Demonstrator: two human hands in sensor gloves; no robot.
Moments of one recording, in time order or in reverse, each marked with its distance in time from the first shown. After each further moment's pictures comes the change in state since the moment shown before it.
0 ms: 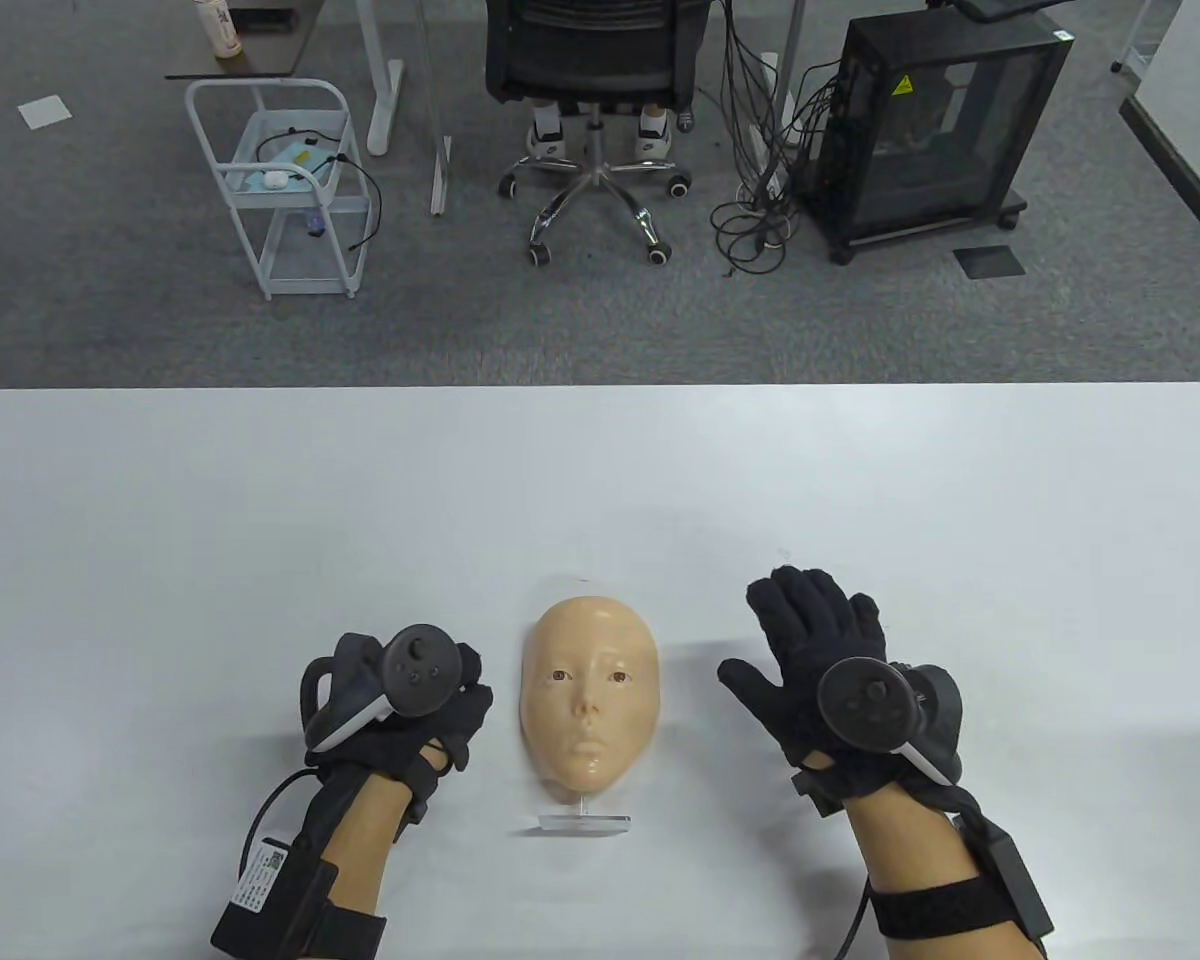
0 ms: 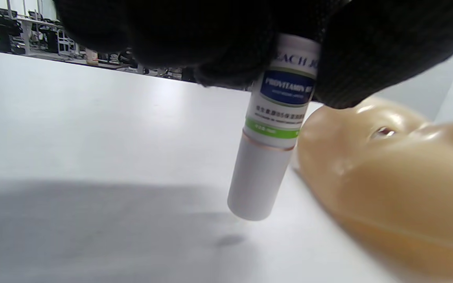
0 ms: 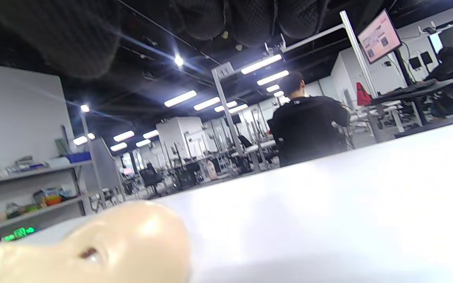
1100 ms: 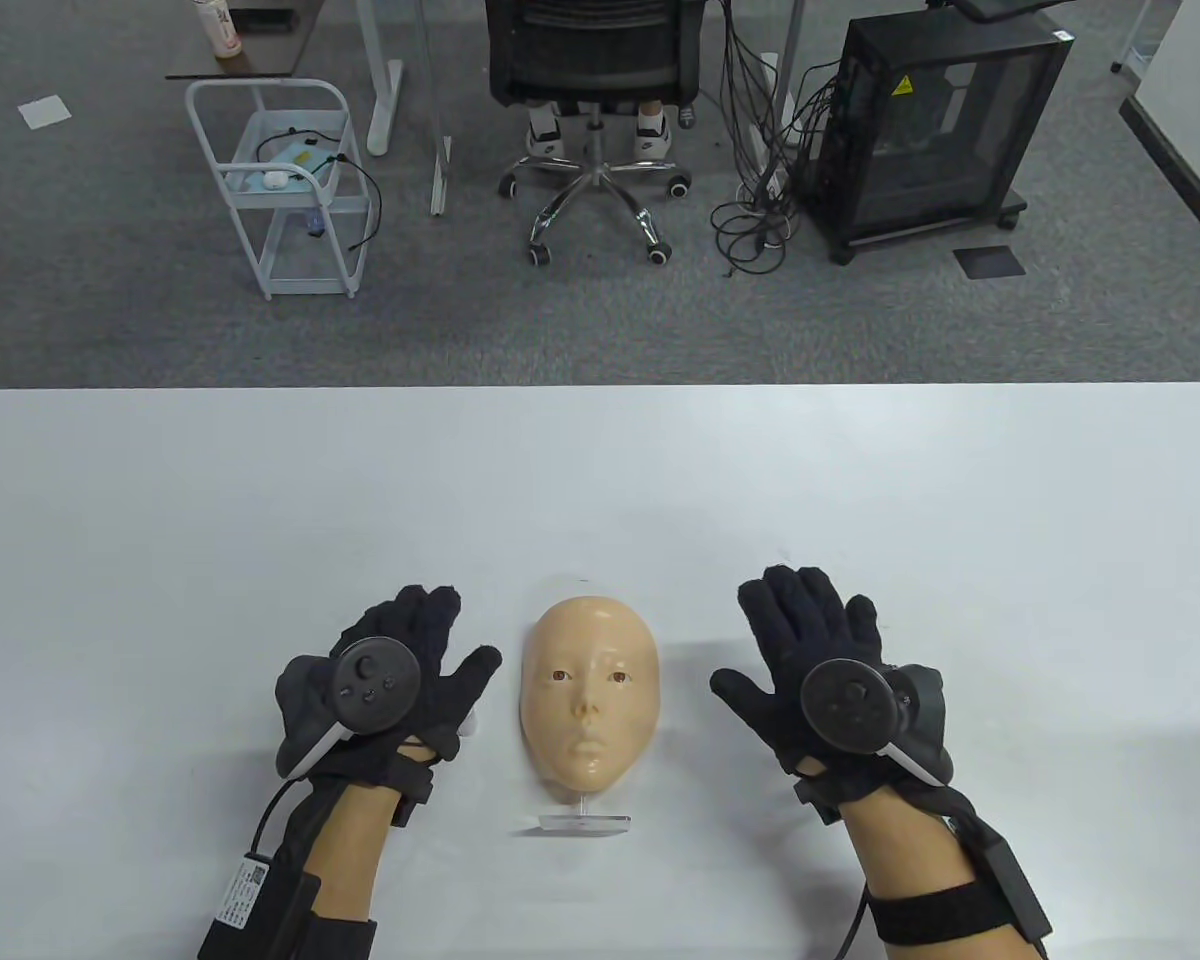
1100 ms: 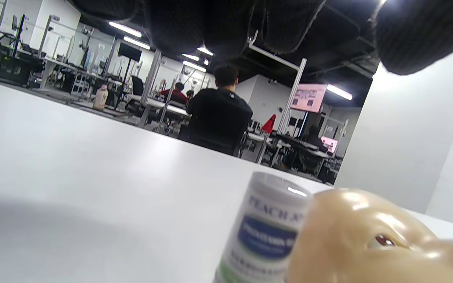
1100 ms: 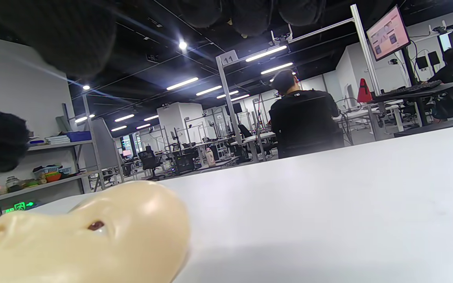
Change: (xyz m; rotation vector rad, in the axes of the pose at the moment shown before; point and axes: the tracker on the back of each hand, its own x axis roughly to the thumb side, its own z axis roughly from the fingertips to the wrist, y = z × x) left_hand -0.015 0.018 0.018 0.332 -0.018 0.151; right_hand 0.011 0.003 0.003 0.027 -0.038 0.049
